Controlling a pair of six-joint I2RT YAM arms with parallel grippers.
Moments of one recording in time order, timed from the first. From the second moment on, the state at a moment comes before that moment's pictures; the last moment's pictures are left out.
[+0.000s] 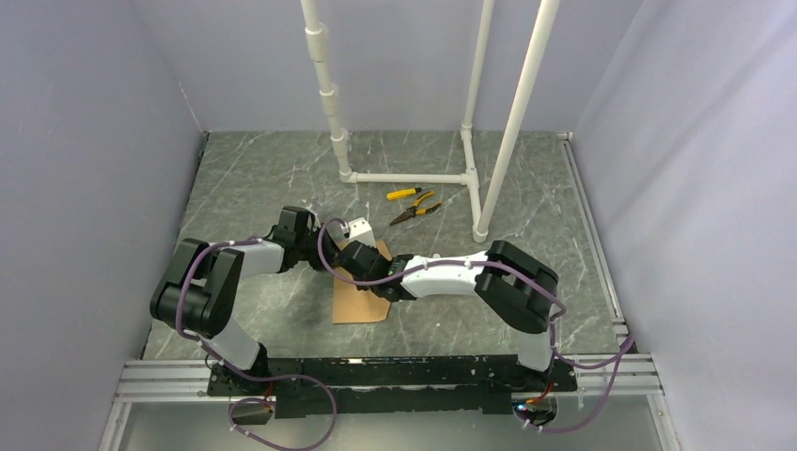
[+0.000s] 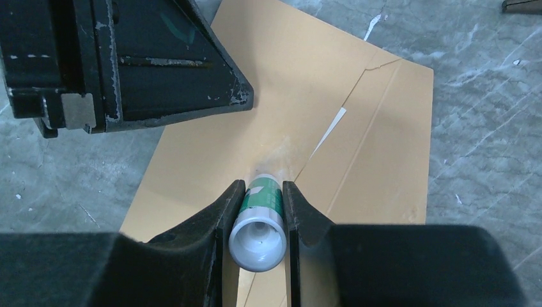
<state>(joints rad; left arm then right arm) -0.29 1.61 0.63 0.11 0.42 -0.75 1.12 1.90 1.14 -0.07 0.43 0.51</state>
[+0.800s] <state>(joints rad) -0.28 1.64 0.64 0.13 0.45 -0.75 1.17 1.88 1.16 -0.22 0.41 0.63</state>
